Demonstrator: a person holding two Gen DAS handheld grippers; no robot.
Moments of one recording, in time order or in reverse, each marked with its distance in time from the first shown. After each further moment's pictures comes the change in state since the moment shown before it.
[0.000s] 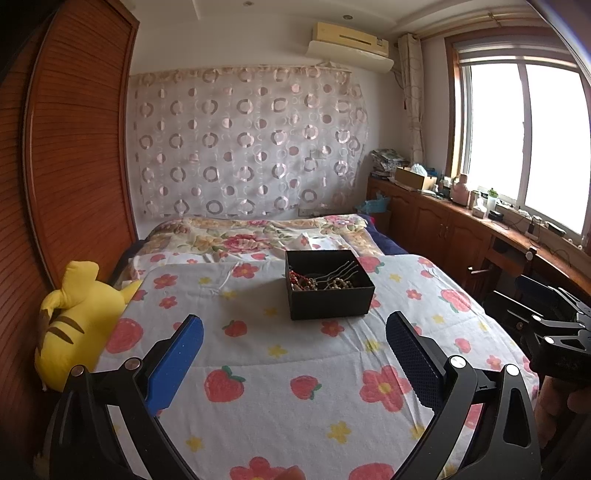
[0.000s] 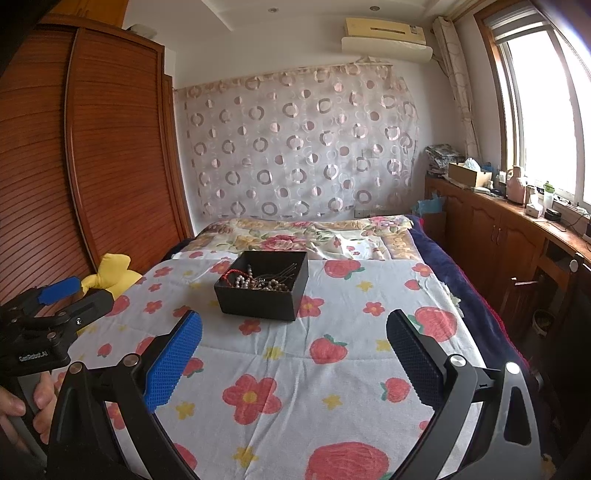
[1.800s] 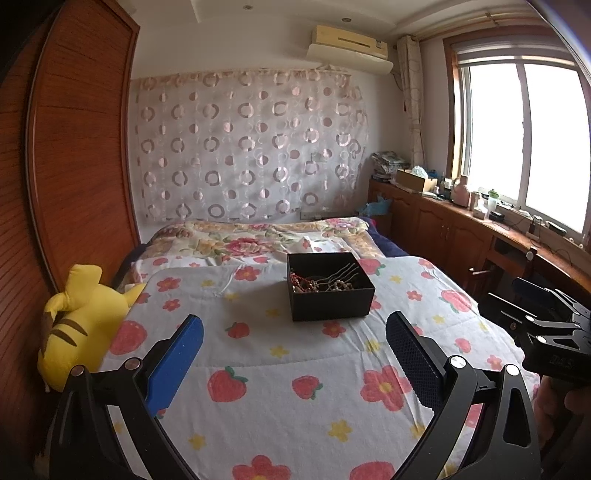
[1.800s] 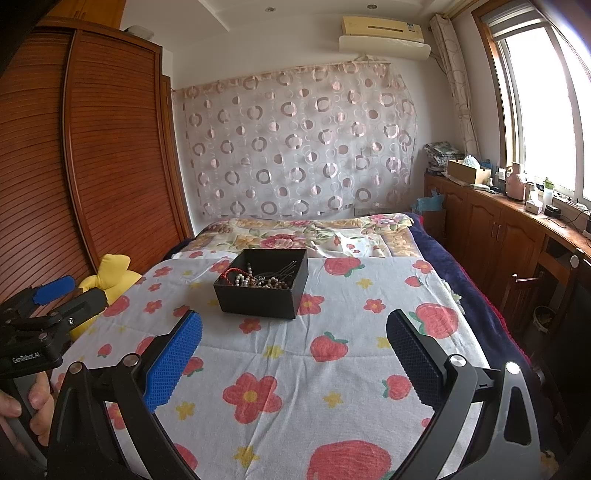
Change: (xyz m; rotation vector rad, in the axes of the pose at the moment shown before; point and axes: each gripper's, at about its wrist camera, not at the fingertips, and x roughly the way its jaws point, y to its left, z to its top) left arm -0.002 -0.006 -0.002 0.003 -0.011 0.016; right arm 0.000 -0.001 0.001 0.006 0.002 0.002
